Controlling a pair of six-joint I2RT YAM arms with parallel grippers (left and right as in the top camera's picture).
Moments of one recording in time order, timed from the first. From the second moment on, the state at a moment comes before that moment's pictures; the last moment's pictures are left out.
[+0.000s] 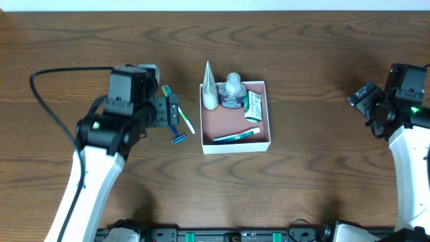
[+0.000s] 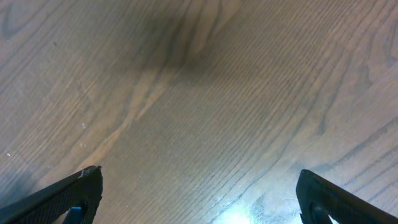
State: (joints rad) left arm -0.21 1.24 1.17 -0.87 0.04 -0.23; right arm -0.24 1.36 1.12 -0.82 0.15 0.62
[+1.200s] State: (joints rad) left arm -0.19 1.86 1.17 -0.85 0.13 -0.54; right arm -0.24 1.36 1.12 -0.82 0.15 0.62
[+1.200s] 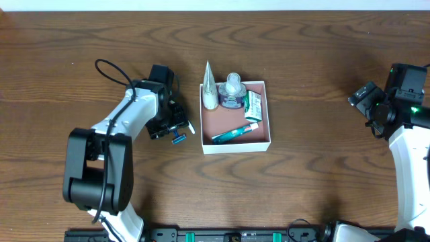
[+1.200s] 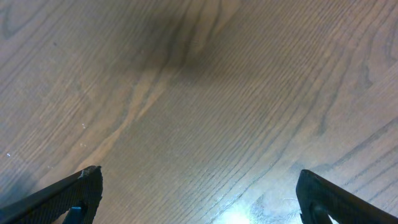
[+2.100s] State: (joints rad) left arm -0.15 1.91 1.17 -0.84 0.14 -0.54; right arm -0.24 1.36 1.12 -0.82 0.15 0.62
